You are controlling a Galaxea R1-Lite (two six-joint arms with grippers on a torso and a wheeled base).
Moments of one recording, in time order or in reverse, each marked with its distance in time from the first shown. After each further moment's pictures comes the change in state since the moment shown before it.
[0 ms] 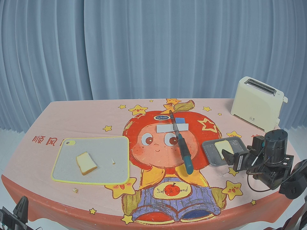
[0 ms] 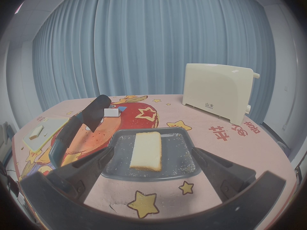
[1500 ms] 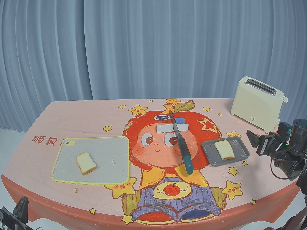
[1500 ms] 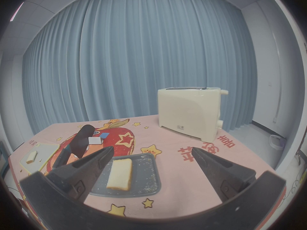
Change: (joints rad) left arm 0.000 0.000 0.000 0.000 0.000 -0.001; right arm -0.163 -0.195 0.030 -0.007 0.002 -0.023
